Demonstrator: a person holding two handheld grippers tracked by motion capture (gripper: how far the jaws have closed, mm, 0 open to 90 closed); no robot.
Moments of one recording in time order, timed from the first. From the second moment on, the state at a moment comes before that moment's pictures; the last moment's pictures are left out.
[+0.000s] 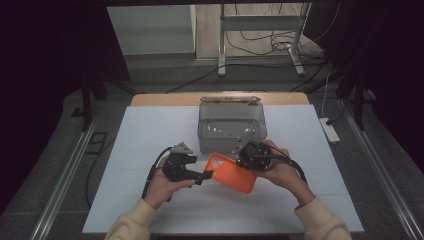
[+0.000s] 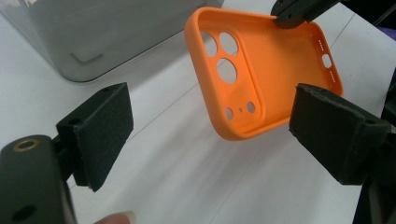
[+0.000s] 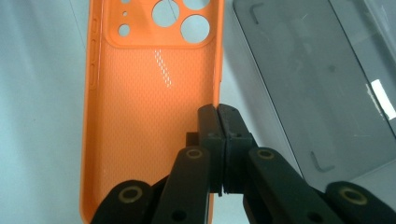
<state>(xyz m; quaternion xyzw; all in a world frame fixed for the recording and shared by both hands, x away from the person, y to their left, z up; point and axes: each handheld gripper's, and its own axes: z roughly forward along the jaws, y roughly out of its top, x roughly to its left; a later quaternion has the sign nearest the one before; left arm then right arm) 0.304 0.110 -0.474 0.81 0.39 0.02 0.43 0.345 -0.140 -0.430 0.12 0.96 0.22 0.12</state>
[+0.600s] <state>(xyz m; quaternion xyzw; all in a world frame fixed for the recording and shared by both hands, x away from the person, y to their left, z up) 0.313 0.104 -0.475 0.82 0.39 0.02 0.42 0.345 -0.138 -0.432 0.12 0.96 0.22 0.12</state>
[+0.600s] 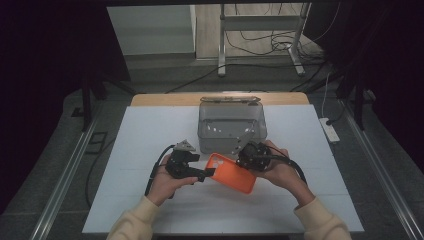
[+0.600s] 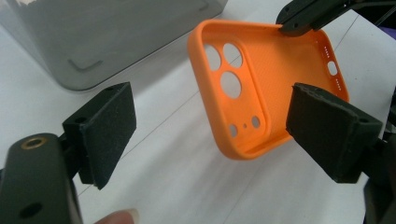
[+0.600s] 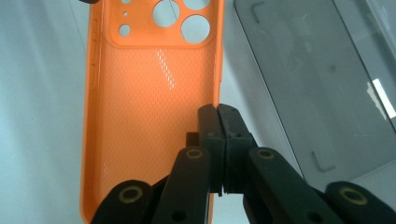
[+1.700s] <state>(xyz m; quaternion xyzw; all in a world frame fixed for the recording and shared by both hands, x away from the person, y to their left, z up) 0.331 0.090 -0.481 0.82 0.38 -0.03 0.43 0.344 -0.136 -0.433 0.12 0.96 0.21 0.12</state>
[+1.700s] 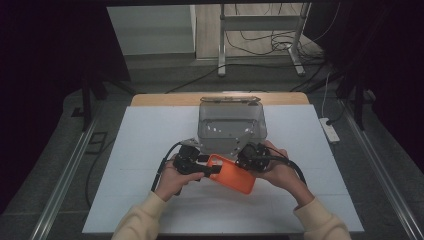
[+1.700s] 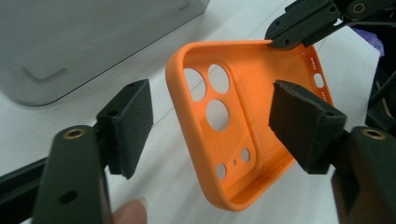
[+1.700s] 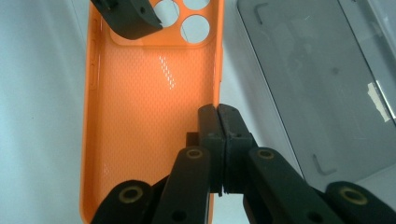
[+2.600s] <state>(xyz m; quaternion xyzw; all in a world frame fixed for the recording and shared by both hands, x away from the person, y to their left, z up) 0.331 0.099 -0.480 0.81 0.39 -0.03 0.44 0.342 -0.136 -0.432 0.11 0.96 0.22 0.12</state>
